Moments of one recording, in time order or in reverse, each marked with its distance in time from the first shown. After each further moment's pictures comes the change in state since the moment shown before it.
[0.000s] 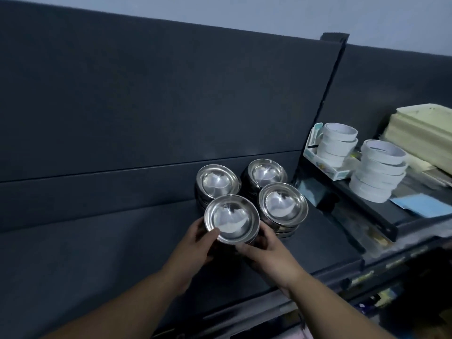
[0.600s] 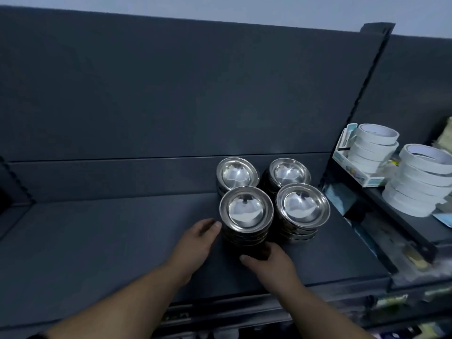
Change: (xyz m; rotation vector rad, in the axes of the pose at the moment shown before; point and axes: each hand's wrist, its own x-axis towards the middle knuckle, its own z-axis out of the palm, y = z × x) left_hand -0.002 -0.021 0.000 0.173 0.247 0.036; right_hand 0.002 0.020 0.005 -0.563 0.146 0.100
